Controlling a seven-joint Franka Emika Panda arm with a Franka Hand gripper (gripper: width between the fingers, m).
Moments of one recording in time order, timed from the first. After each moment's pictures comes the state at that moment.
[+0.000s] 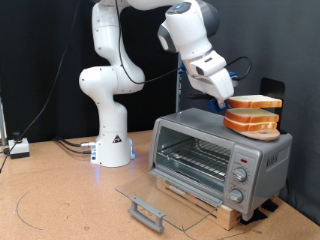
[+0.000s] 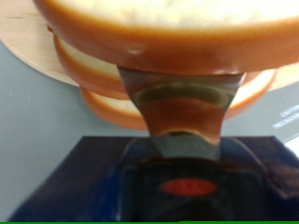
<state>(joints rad) 0.06 -0.39 0.20 -2.48 0.65 2.24 -0.84</state>
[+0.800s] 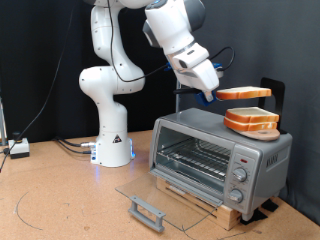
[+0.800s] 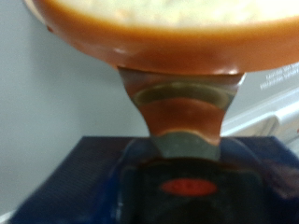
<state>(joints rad) 0.05 -0.47 0.09 -2.53 0.67 2.17 -0.96</state>
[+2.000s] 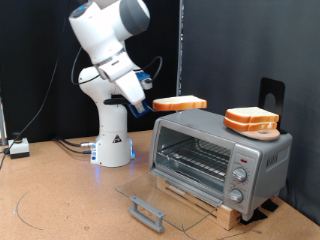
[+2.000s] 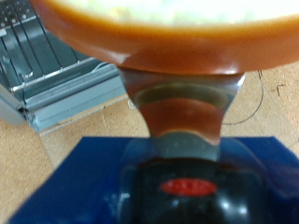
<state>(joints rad) -0.14 -0.48 -0.21 -2.55 0.46 1.98 -1.23</state>
